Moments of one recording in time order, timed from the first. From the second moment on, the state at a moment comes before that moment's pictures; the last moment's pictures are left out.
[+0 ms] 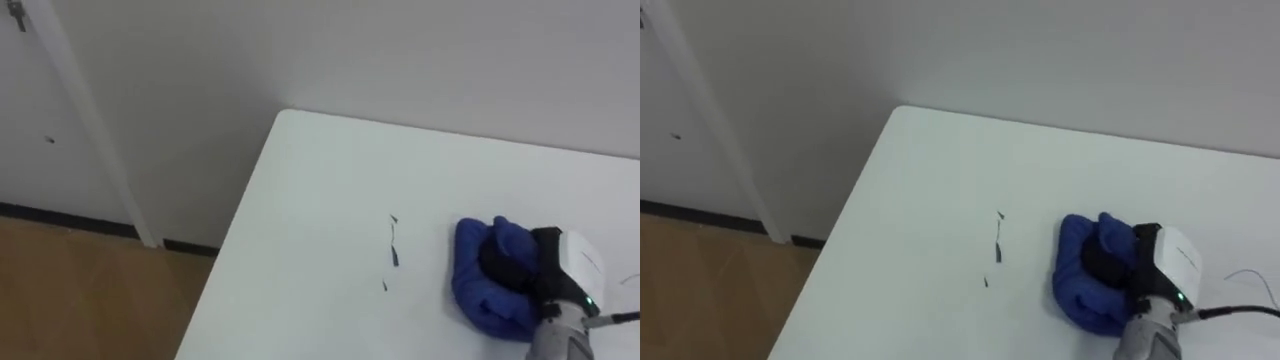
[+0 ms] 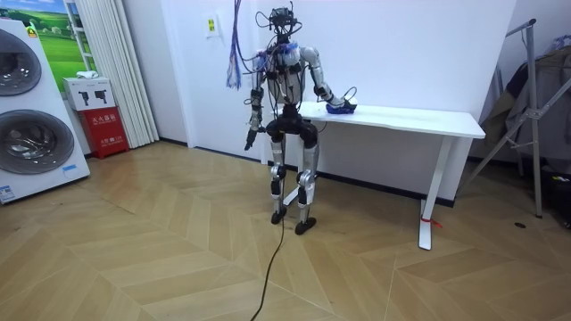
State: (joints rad) left arm 0.30 0.15 0.13 0.94 0.25 0.14 0.25; right arm -0.01 -0.26 0.04 0.58 -0.61 0.07 -0.41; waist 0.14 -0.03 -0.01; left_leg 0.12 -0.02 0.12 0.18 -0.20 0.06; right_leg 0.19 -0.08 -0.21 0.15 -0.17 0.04
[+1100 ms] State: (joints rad) left arm 0.17 0.21 0.07 1.06 0.24 0.10 0.24; right arm -0.20 -0.21 0.22 0.62 -0.69 0.13 -0.37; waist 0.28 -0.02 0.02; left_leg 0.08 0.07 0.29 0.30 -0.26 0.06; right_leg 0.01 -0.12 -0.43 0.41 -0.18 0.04
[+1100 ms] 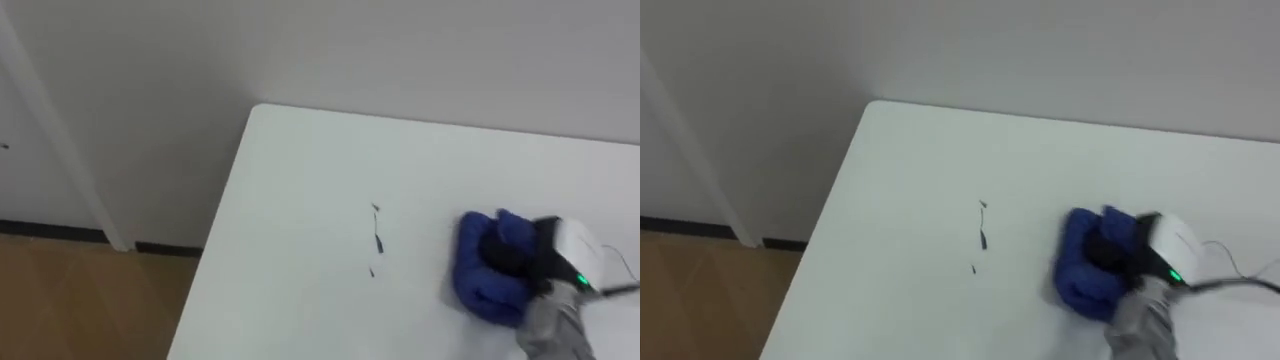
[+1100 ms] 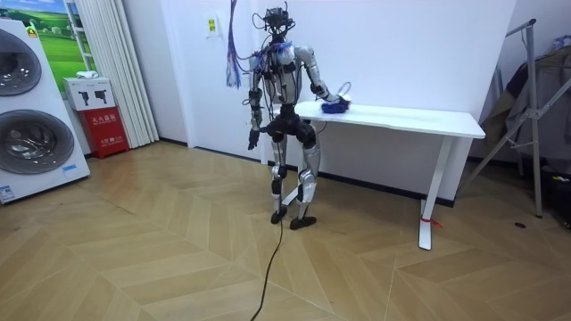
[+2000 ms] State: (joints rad) left arm 0.29 0.21 0.13 1.00 0.20 0.07 0.23; right arm -0.28 -0.31 0.14 0.50 -0.71 0.04 -0.31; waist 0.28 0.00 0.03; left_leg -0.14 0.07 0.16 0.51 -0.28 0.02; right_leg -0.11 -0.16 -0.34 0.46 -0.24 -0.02
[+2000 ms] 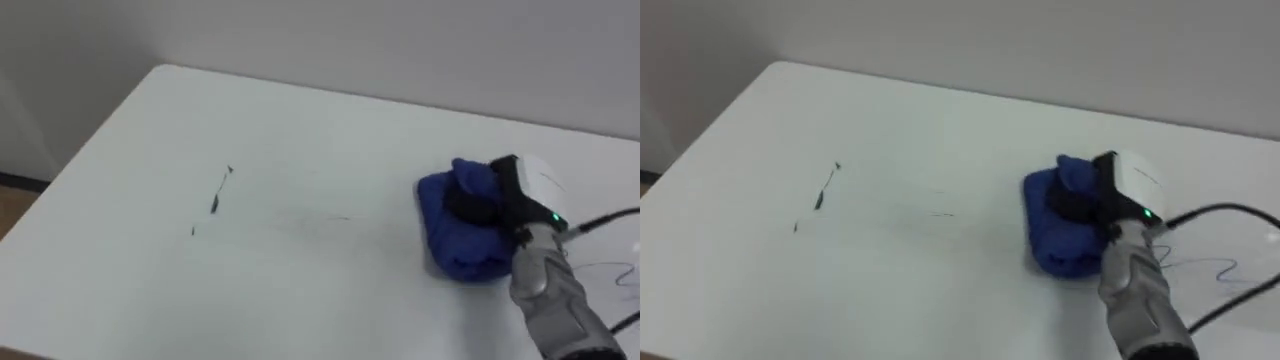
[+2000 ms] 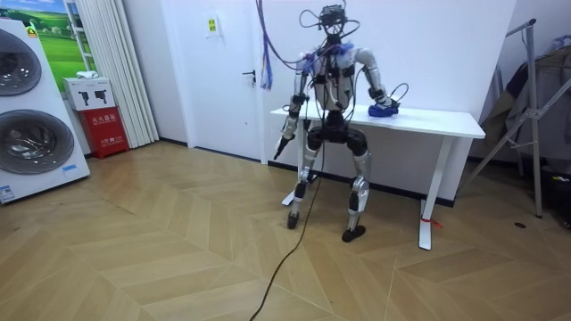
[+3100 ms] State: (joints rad) left arm 0.31 0.20 0.13 0.92 0.15 0.14 0.27; right arm -0.28 -0.23 0.25 0.49 -0.79 0.10 -0.30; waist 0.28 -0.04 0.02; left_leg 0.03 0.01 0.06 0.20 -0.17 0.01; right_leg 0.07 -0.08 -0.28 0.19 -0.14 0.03
